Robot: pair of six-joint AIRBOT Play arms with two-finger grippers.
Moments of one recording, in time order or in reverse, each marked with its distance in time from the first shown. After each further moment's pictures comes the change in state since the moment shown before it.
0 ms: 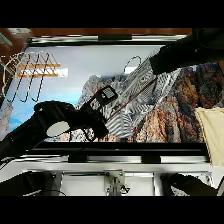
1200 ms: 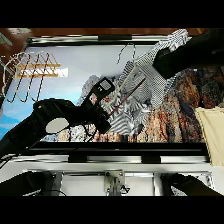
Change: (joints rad) left arm 0.032 -0.002 -0.002 -0.032 0.082 -0.016; right arm -0.016 0.076 -0.001 -0.020 0.002 0.021
